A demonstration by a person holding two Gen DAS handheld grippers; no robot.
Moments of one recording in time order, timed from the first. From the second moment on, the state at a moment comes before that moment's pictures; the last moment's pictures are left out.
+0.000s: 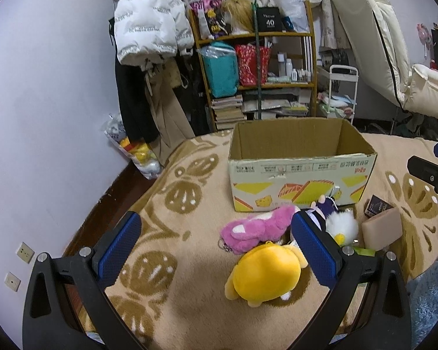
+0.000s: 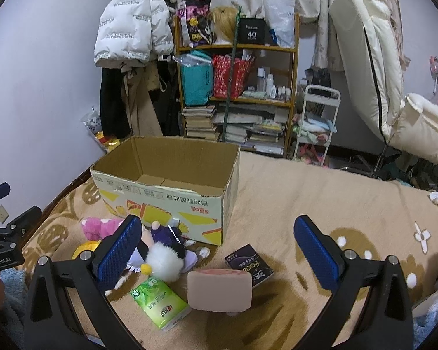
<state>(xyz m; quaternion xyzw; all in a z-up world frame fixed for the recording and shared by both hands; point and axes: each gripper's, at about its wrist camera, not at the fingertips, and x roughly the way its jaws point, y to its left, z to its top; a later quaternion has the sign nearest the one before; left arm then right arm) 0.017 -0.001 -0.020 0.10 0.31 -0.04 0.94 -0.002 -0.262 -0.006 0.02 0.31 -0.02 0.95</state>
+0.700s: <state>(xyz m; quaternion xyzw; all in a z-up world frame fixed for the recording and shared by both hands) 0.056 -0.013 -0.064 0.11 0.41 -0.08 0.90 0.038 -0.269 -0.053 0.06 0.42 0.00 0.91</state>
